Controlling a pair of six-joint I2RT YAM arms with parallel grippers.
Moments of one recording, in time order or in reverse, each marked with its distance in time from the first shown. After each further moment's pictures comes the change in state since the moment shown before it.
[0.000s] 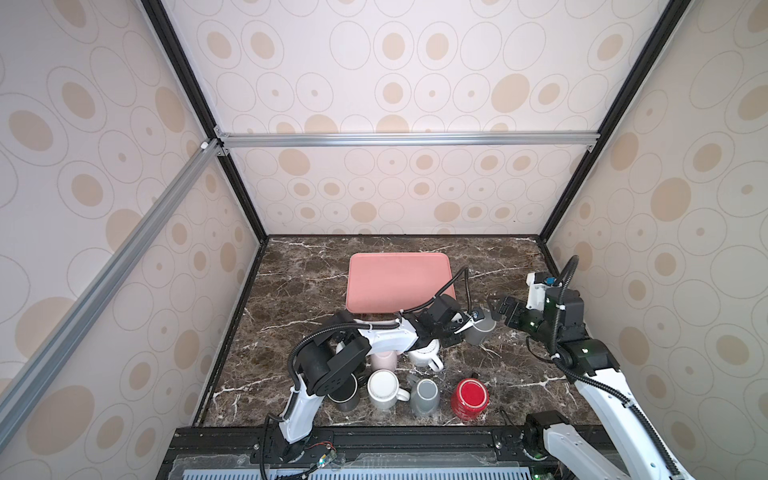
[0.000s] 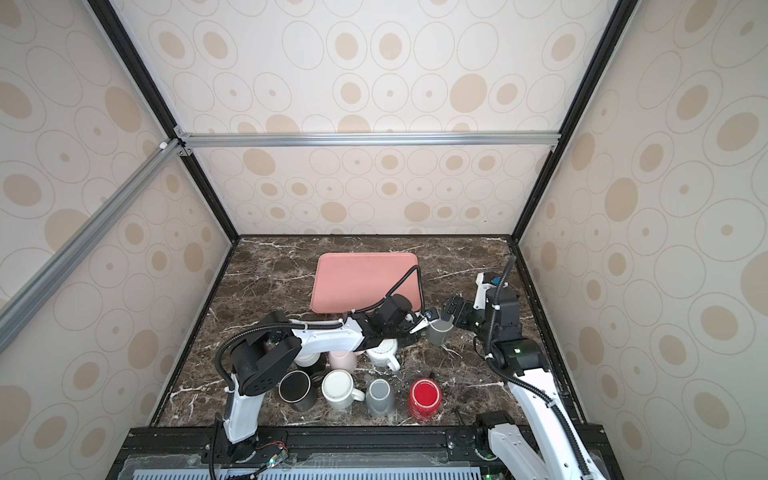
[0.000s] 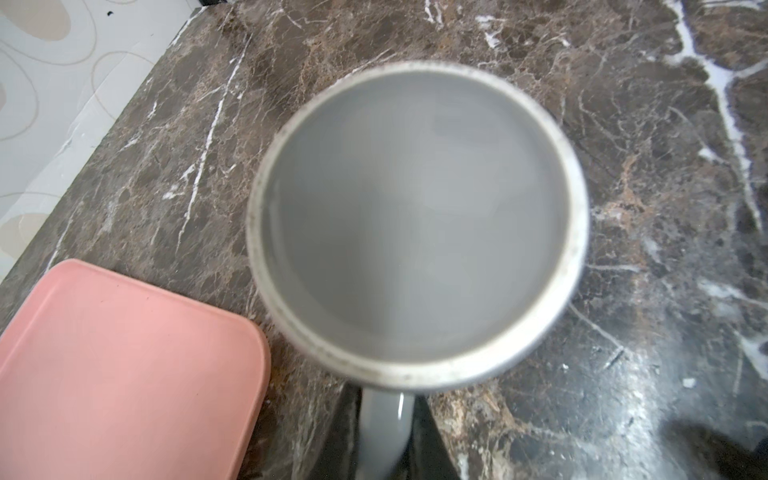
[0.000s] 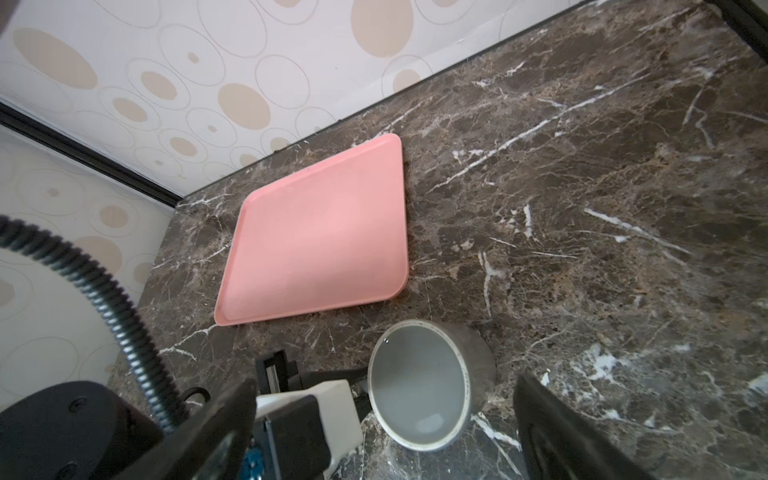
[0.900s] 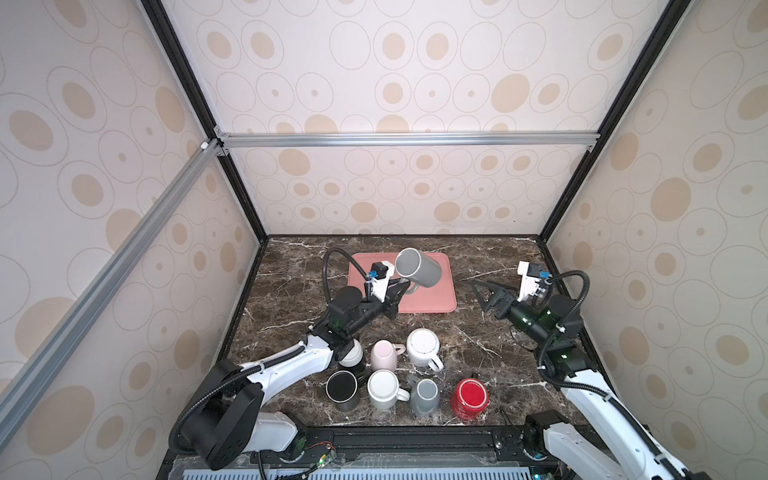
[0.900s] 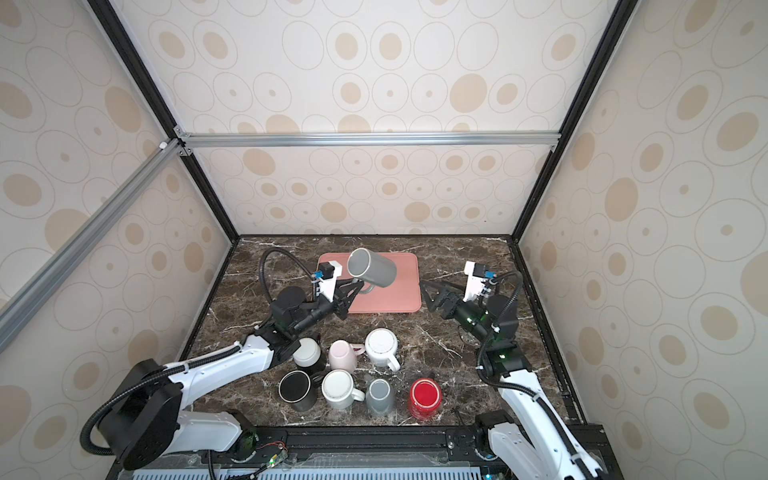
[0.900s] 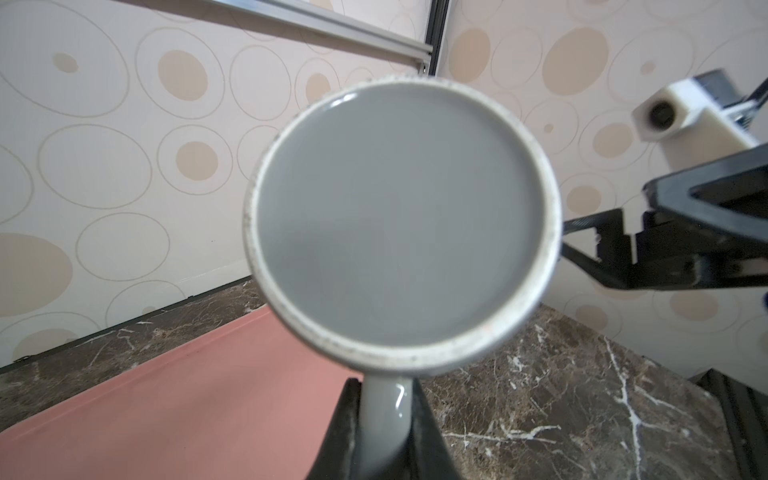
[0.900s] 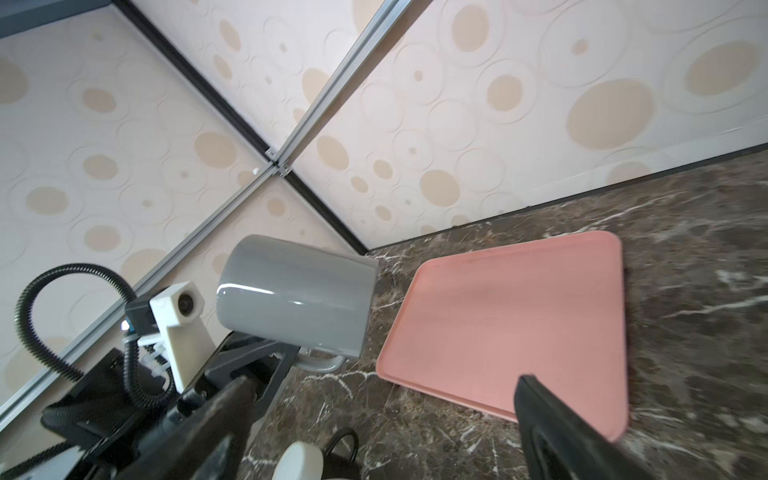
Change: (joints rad) left arm 0.337 -0.709 -0.635 0.565 0.132 -0.557; right arm 0.085 0.089 -0.194 0.773 -0.348 0.196
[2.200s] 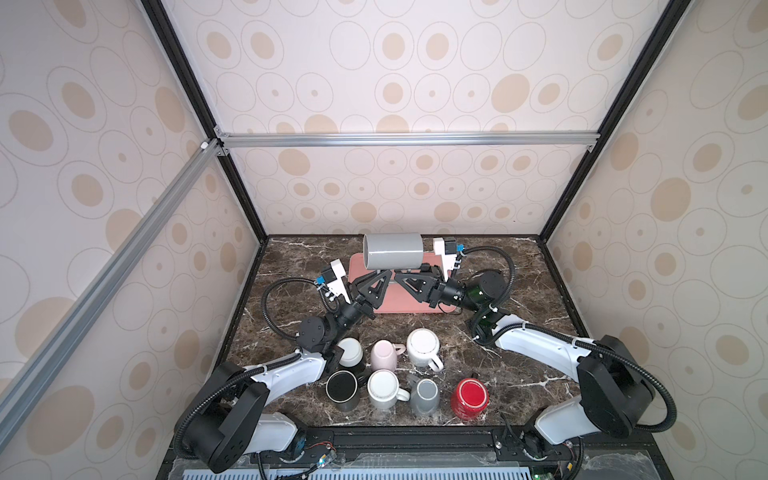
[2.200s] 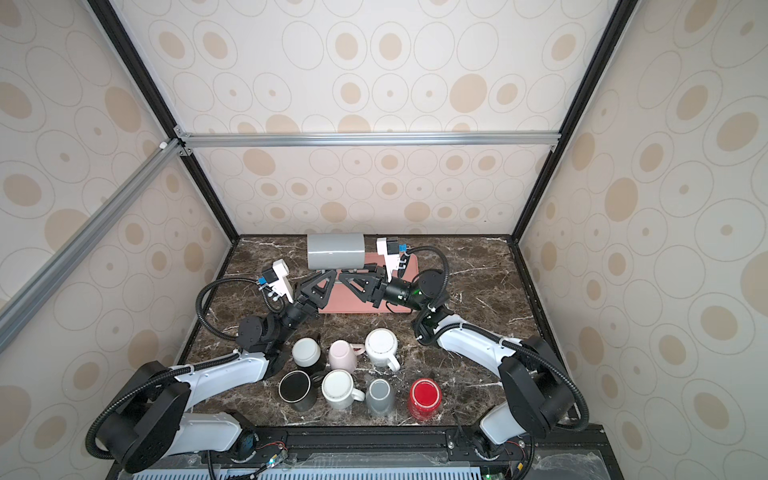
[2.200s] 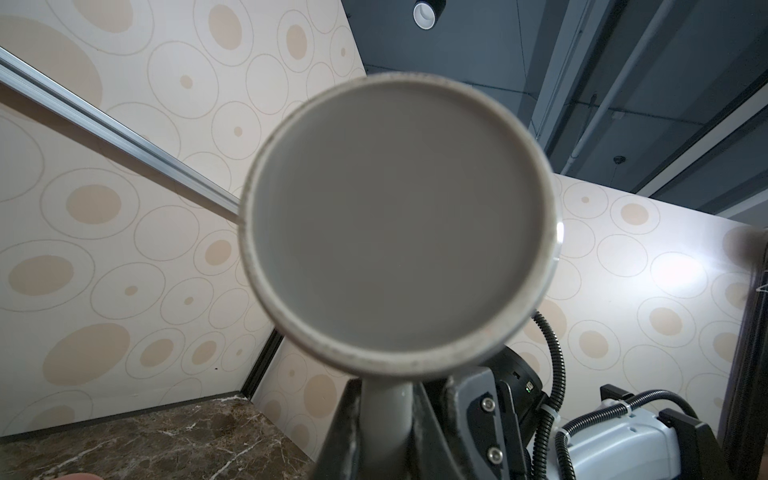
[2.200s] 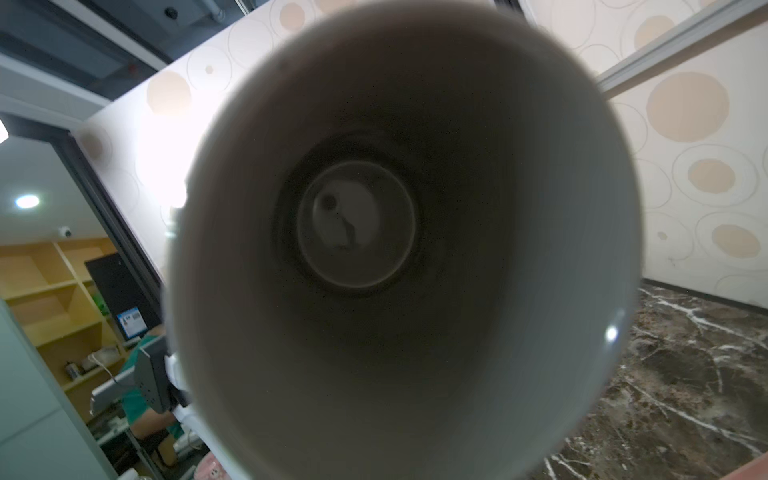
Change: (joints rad) left arm 0.078 0.026 -0.147 0.798 0.090 -0.624; right arm 0.436 0.622 0.339 0.721 -0.192 0.124
